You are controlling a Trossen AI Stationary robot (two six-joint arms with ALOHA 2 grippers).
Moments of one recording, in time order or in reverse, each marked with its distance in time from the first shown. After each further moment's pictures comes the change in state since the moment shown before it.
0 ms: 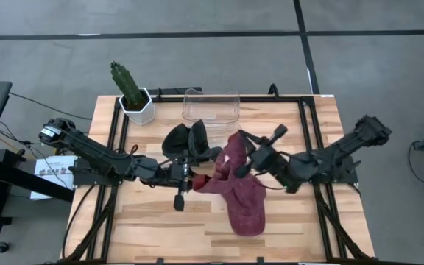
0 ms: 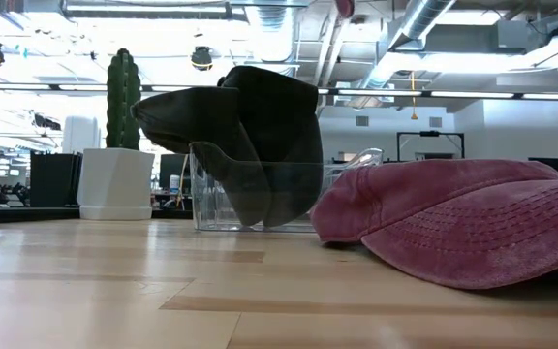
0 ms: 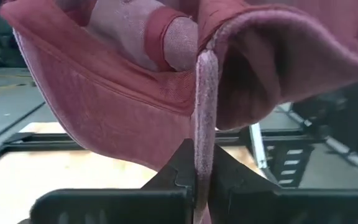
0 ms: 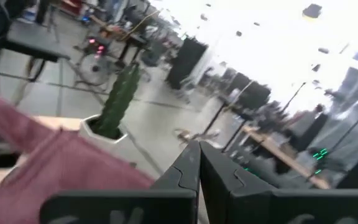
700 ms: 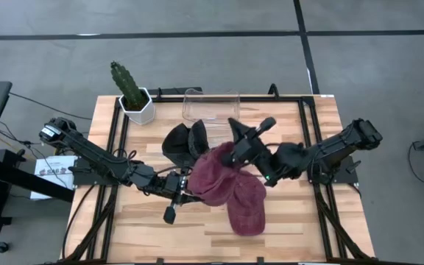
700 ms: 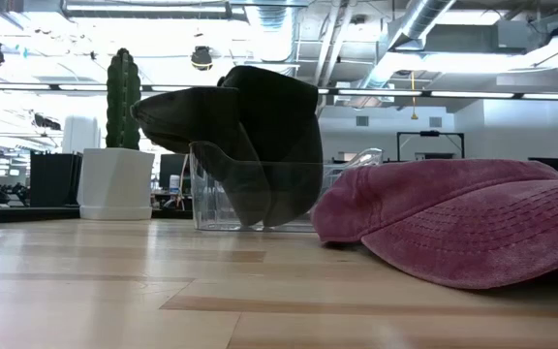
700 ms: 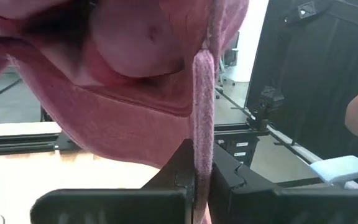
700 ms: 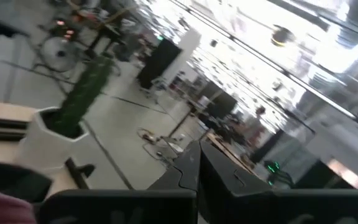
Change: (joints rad) left arm -0.065 0.000 0.000 0.003 0.089 -0.043; right arm -0.116 0.105 0.001 0.301 -0.051 -0.349
